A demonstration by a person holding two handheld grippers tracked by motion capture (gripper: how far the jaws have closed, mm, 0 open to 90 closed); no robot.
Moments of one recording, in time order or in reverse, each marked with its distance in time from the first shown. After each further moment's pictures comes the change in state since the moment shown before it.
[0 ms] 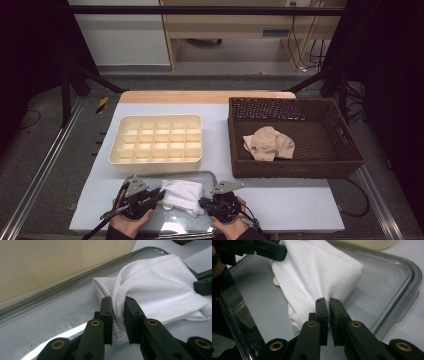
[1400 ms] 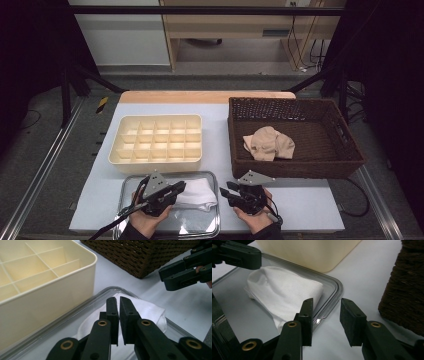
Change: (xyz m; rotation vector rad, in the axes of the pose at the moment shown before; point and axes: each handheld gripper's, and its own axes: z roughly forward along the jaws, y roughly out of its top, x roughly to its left) left arm -0.052 0.043 0.008 -0.134 -0.093 0.115; right arm -0.038 0.005 -0.056 -0.117 -0.128 -0.005
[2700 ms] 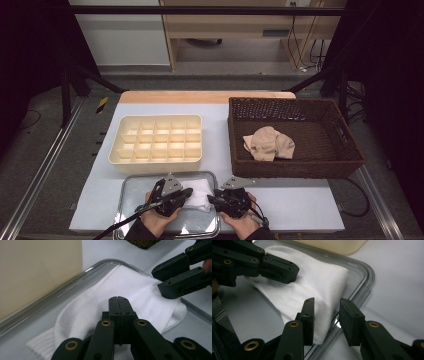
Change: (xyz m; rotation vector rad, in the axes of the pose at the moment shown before) left arm -0.001 -0.020 0.038 0.144 -0.012 0.025; right arm 0.021 -0.012 0.038 0.084 0.042 0.002
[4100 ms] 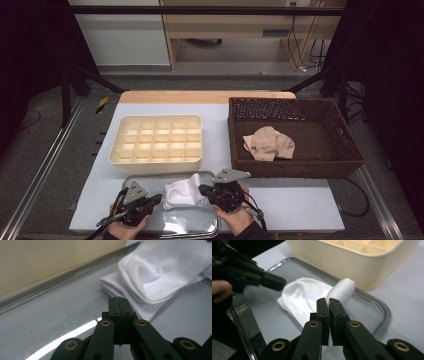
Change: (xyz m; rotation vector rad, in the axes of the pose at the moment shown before) left arm 0.033 -0.041 -0.062 0.009 0.083 -0.120; right arm 0.024 0.043 -0.013 -0.058 0.098 -0.084
